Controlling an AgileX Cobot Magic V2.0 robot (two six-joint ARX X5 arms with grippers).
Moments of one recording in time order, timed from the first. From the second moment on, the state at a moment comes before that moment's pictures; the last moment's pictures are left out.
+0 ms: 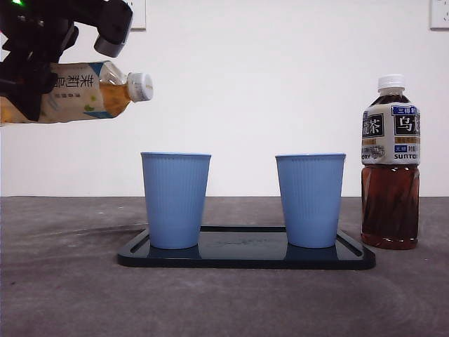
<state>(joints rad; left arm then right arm) -0.61 1.36 1.10 -0.68 -0.77 0.99 0.33 0.24 0.50 -0.56 -0.16 0.23</state>
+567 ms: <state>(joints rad) -0.63 1.40 1.11 -0.63 -0.82 1.03 0.33 0.24 0.50 -0.56 -0.18 0.22</state>
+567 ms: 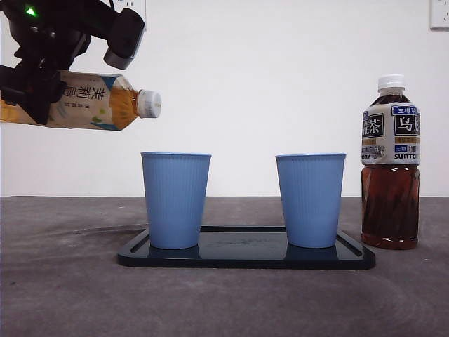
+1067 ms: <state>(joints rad) -0.64 1.40 1.10 -0.63 -0.82 1.03 0.33 0.24 0.50 -0.56 -0.18 0.22</state>
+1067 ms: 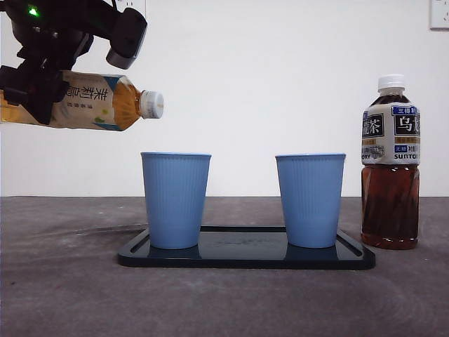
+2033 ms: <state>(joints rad) -0.45 1.00 1.03 -0.45 -0.12 0.12 0.33 0.24 0.50 -0.57 -0.18 0.22</state>
